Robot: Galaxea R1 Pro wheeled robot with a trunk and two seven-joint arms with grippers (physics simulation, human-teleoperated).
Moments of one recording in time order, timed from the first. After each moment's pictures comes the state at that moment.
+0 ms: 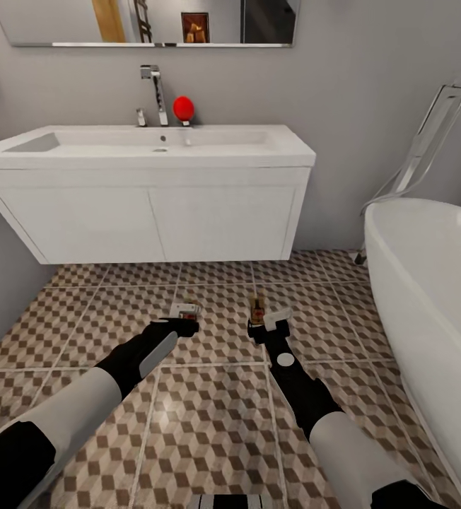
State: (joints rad) left arm -0.96 0.05 -0.71 -0.70 0.73 0.43 0.37; right arm -0.75 0.17 0.18 -0.65 0.22 -0.05 -0.18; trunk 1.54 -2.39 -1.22
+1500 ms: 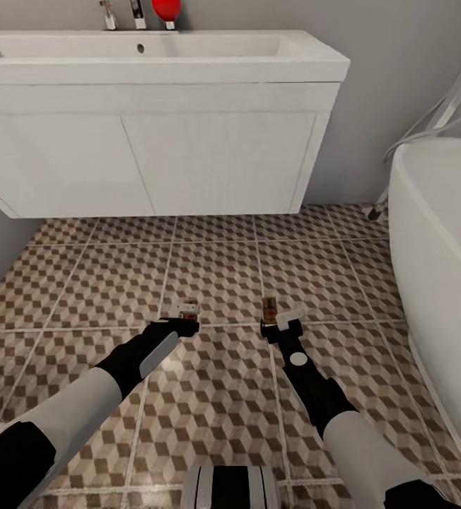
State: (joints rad) left arm -0.95 0.05 -0.71 -0.70 0.73 0.43 0.37; right arm -0.75 0.11 0.18 -0.66 0.22 -0.05 -0.17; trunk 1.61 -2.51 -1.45
